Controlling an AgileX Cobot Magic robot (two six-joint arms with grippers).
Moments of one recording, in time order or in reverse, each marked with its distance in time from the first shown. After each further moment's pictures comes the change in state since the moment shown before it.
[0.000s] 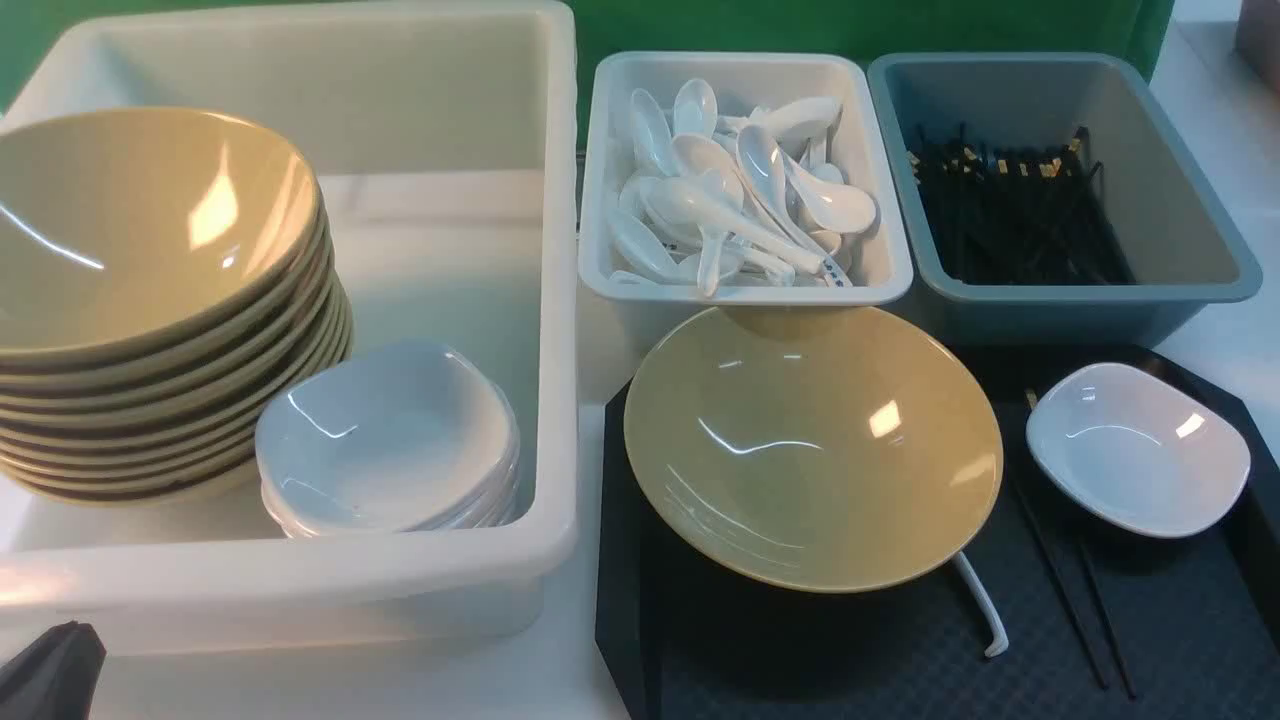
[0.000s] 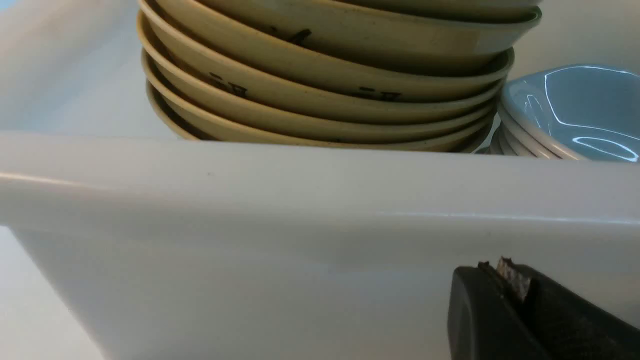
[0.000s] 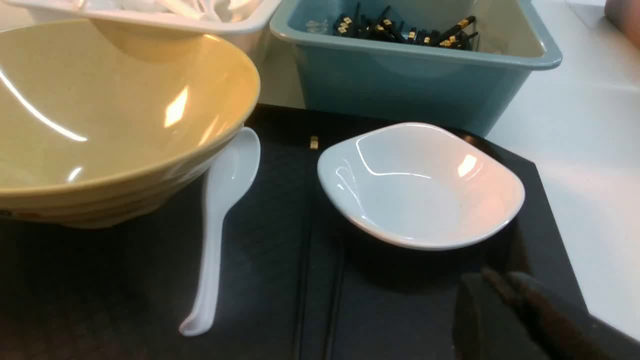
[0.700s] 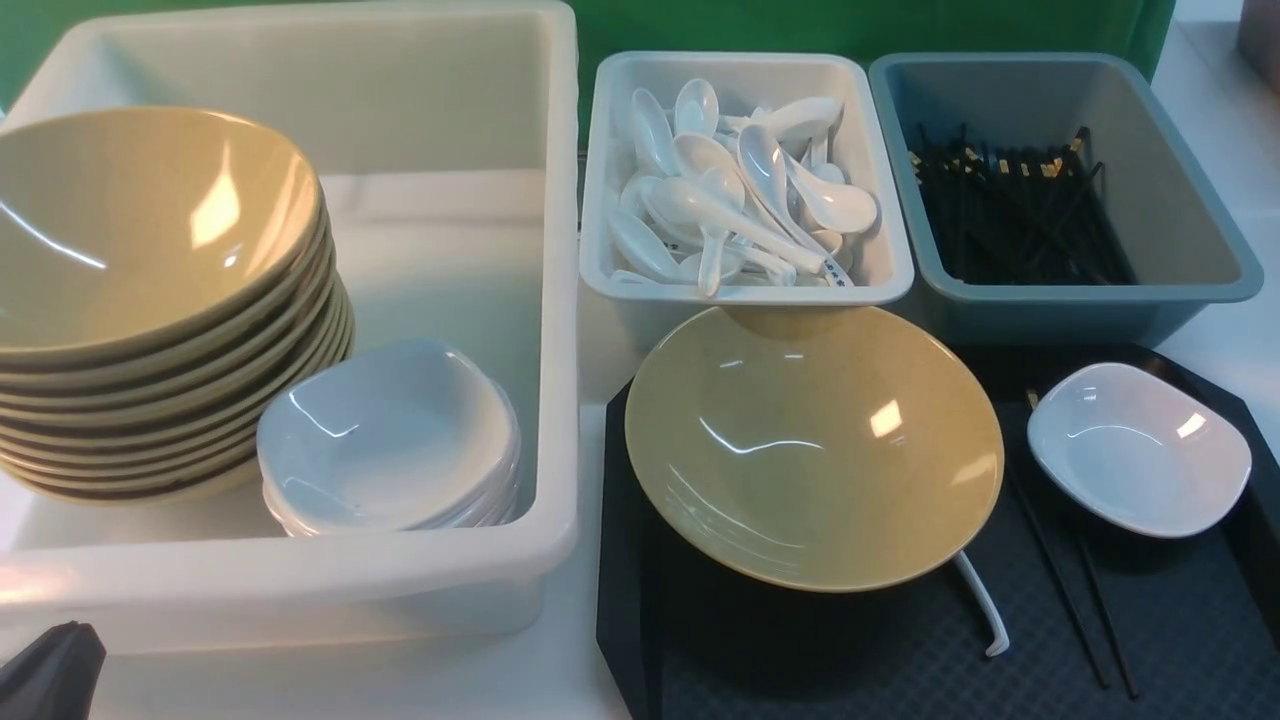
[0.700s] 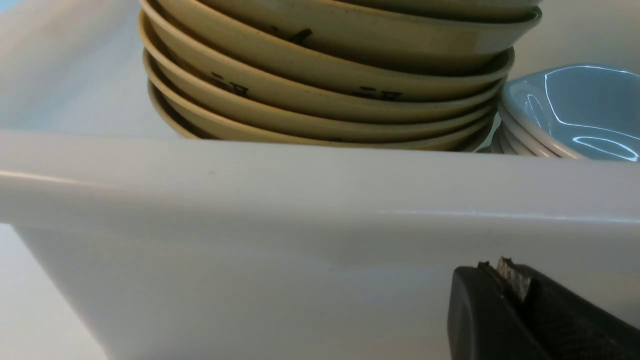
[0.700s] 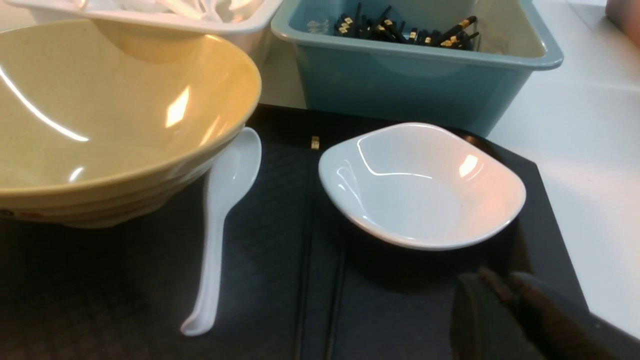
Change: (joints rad) right arm 0.000 0.000 0.000 0.000 0.000 0.000; left arm 0.000 0.000 0.000 0.000 0.000 0.000
